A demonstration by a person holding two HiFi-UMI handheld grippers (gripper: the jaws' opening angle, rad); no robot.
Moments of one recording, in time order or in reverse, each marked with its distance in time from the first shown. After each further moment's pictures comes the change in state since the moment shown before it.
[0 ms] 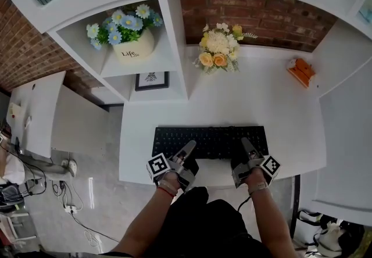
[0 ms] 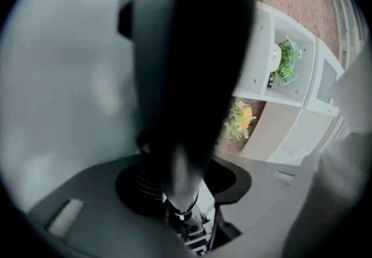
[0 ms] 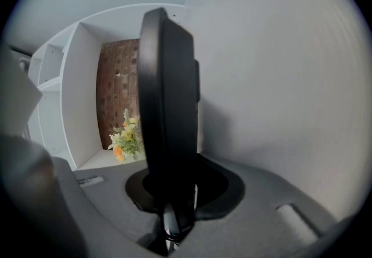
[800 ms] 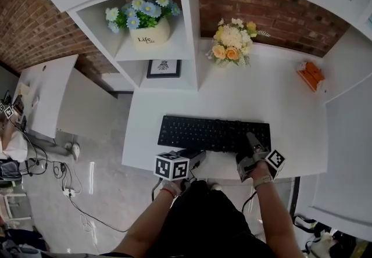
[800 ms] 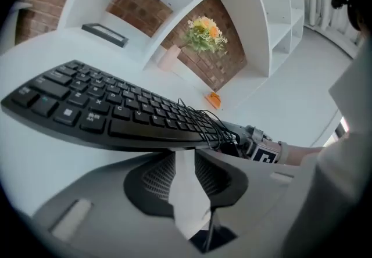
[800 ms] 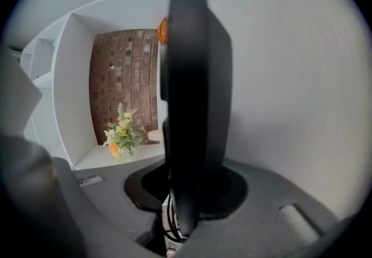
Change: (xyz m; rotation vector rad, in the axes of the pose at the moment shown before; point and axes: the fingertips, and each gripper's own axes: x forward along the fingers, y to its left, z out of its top) left arm -0.036 0.023 -0.058 0.921 0.428 0.407; right arm 0.000 -0.002 0.001 -0.002 0.078 -0.054
